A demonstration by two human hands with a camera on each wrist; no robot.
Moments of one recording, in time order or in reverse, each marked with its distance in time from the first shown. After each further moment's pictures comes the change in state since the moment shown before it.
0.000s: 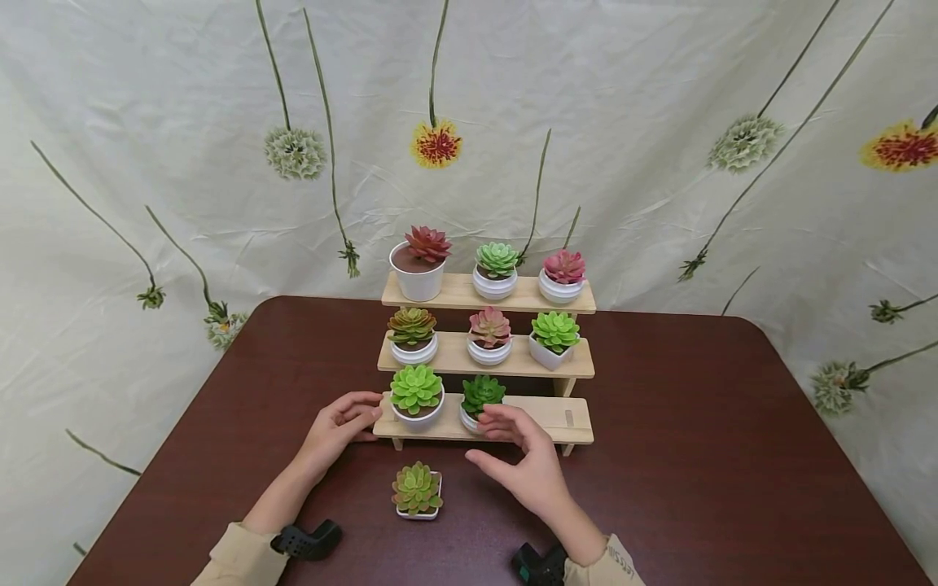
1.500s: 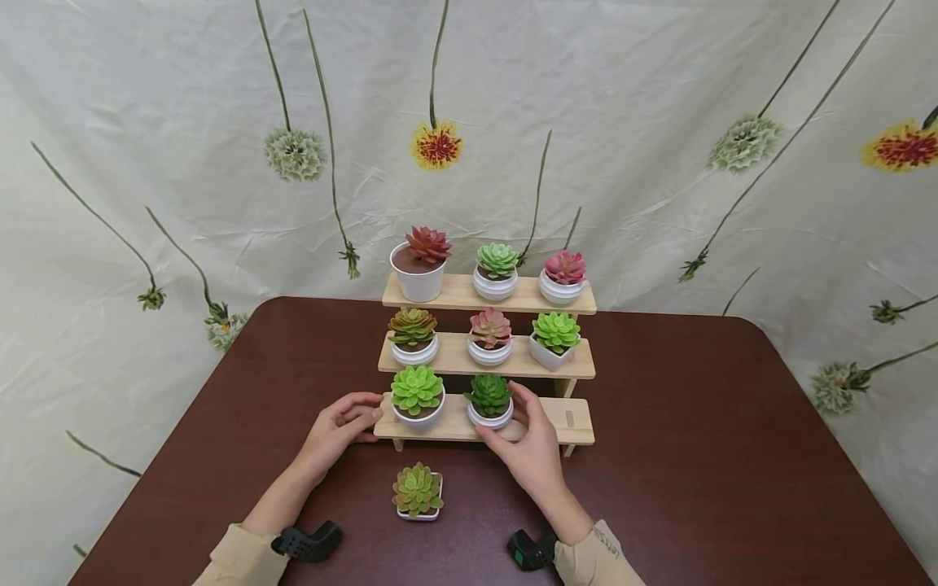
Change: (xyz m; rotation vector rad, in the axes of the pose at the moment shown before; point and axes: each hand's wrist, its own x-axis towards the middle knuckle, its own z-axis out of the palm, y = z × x) left_hand 0.000 -0.001 0.001 0.005 0.015 -0.012; right_hand 0.010 0.028 0.003 -0.263 0.194 0.318
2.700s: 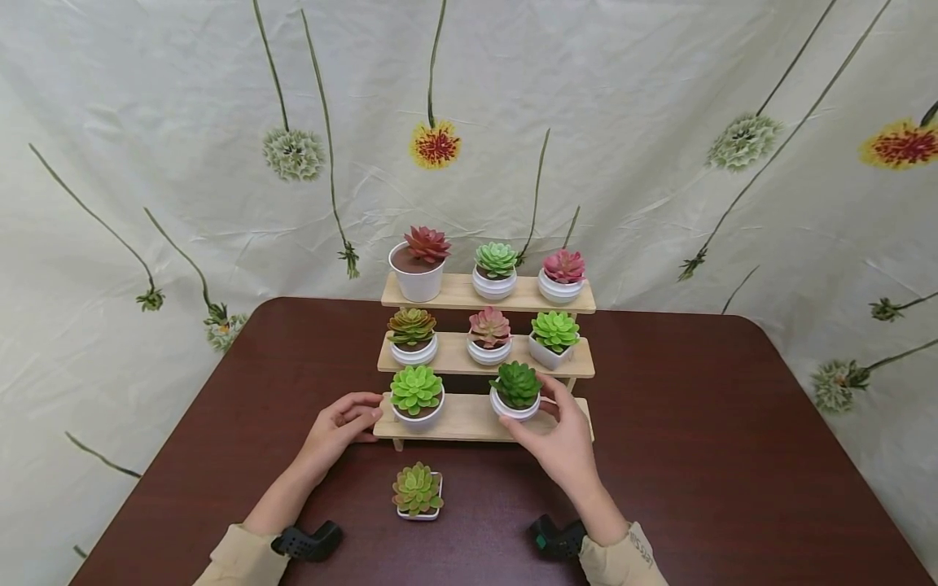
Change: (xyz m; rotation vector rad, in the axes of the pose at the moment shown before) left_hand 0.001 0.001 0.000 0.010 0.005 -0.014; right_hand 0.007 -0.027 -0.042 -0.082 0.044 0.013
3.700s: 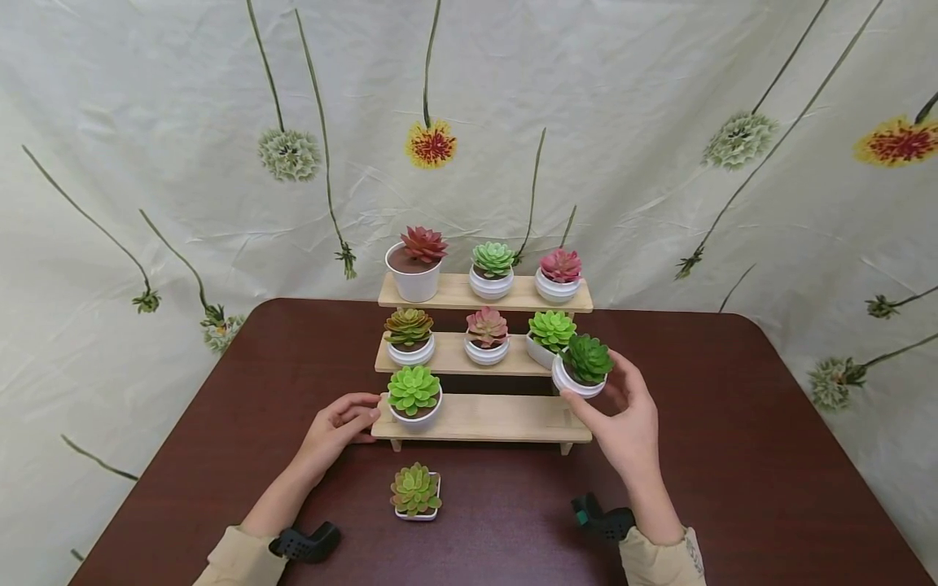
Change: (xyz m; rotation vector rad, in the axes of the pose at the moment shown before) left_hand 0.000 -0.001 0.000 -0.001 -0.005 0.007; right_hand 0.015 0.001 -0.060 0.083 0.221 -0.049
